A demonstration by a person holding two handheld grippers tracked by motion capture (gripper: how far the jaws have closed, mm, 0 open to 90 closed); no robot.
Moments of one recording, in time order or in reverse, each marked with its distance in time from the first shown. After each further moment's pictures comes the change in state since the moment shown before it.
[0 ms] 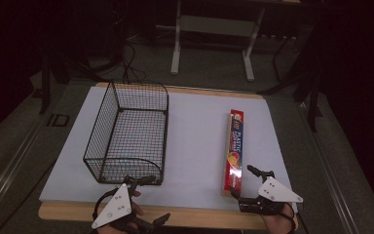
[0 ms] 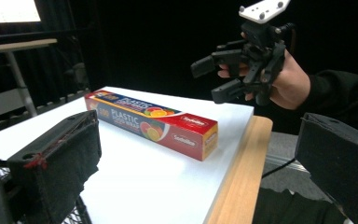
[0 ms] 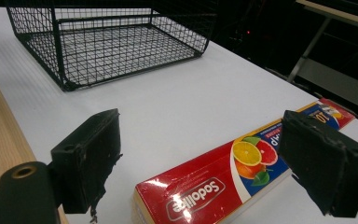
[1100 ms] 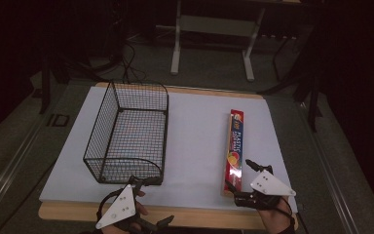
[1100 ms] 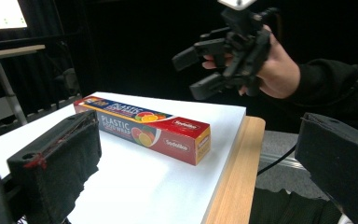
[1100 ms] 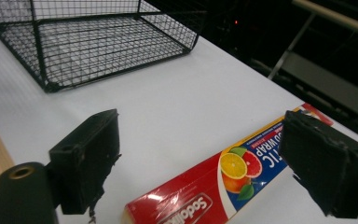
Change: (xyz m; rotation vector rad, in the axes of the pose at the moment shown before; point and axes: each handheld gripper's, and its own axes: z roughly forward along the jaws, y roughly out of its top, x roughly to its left) left arm -0.002 0.001 0.007 -0.013 -0.035 0.028; right arm 0.004 0.027 0.008 0.071 -0.063 -0.041
